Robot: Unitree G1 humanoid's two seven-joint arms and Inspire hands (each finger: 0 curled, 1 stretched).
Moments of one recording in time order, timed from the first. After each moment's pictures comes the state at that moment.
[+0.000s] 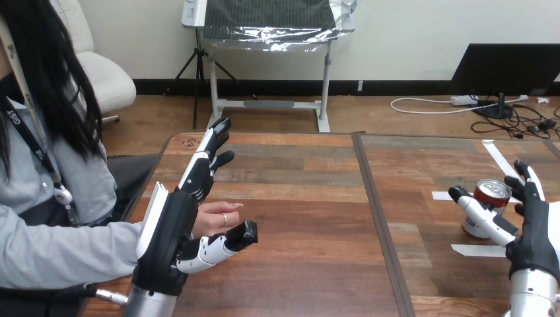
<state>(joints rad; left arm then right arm) -0.18 0.15 -0.02 0.90 0.04 -1.30 -0.13 -0.40 -0.36 -0.16 1.25 -0.19 -0.64 -0.43</state>
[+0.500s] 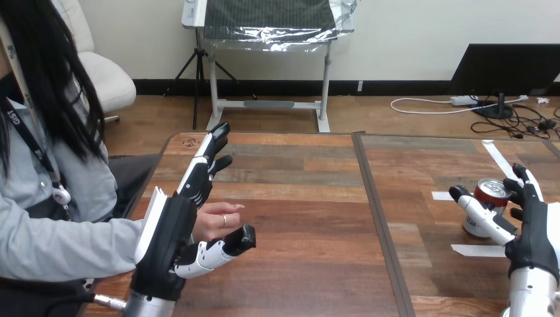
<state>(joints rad) -0.16 0.15 -0.02 0.90 0.02 -1.30 -0.15 -0.42 -0.36 -0.16 1.26 -0.19 -0.60 -0.41</state>
